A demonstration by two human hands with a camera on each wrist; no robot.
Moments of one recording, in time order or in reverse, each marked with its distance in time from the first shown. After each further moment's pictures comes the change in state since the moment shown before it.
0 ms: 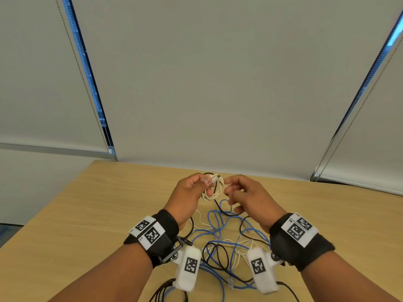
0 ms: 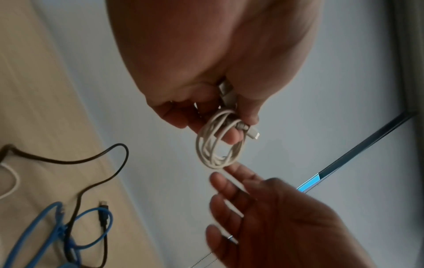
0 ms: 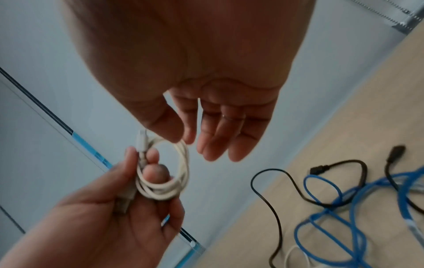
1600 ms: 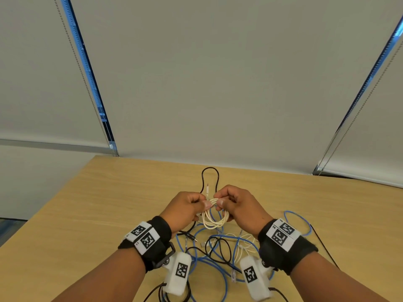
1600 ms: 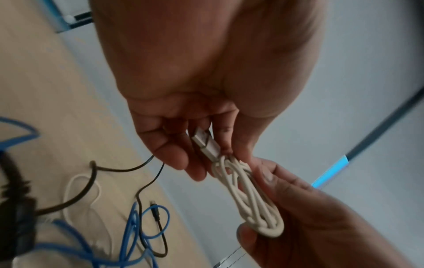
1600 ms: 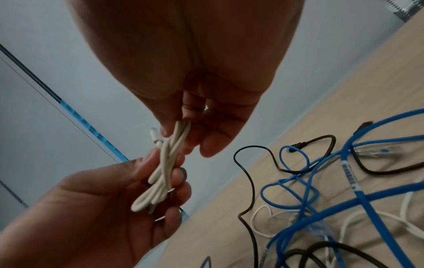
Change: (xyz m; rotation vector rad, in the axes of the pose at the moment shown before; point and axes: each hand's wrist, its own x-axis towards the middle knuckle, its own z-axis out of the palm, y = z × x) left_hand -0.008 -0.047 -0.022 0.227 -0.156 -0.226; right_hand 0.002 0.035 0.029 -0.120 -0.064 -0.044
